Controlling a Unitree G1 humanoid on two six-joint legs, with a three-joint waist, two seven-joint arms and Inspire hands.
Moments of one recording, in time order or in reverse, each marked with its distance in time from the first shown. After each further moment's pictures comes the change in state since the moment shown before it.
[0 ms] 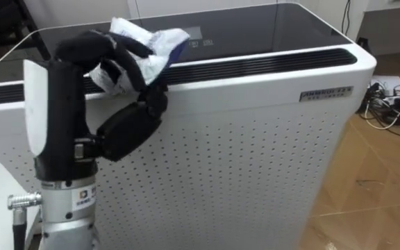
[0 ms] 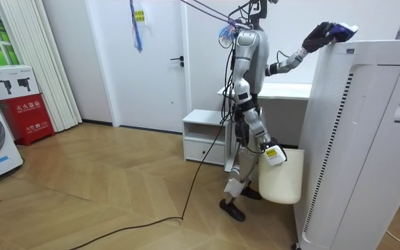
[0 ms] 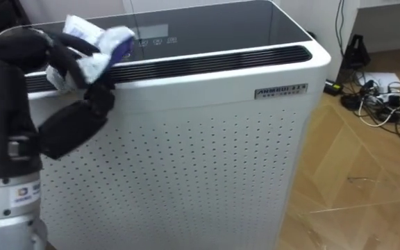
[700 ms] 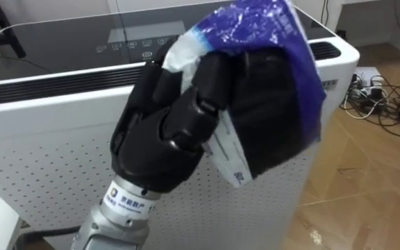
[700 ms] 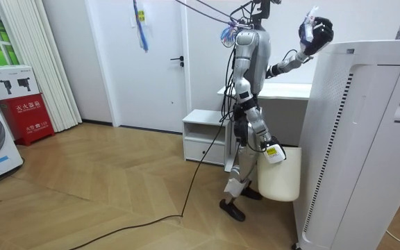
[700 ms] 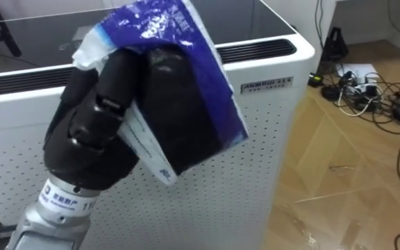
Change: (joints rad) left arm -0.098 -0.030 -0.241 -0.073 -1.108 0.244 -0.761; right arm -0.091 0.022 0.042 0.010 -0.050 0.080 0.022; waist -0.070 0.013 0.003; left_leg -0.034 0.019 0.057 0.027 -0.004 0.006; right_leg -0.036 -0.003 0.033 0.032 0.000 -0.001
